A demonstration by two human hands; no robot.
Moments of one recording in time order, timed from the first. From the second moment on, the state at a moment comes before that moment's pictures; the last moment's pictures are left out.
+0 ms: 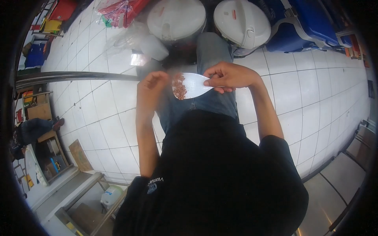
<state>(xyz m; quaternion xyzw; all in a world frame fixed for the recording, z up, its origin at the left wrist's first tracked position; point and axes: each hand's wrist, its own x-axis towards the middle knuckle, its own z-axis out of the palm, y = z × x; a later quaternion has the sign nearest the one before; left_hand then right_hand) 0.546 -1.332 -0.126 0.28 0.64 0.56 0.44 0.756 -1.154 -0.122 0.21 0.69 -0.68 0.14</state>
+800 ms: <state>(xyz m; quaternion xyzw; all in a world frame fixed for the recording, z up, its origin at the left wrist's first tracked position) 0.624 -1.351 0.015 0.33 0.00 0.78 0.53 0.754 -1.155 -0.145 0.25 0.67 -0.69 0.13</state>
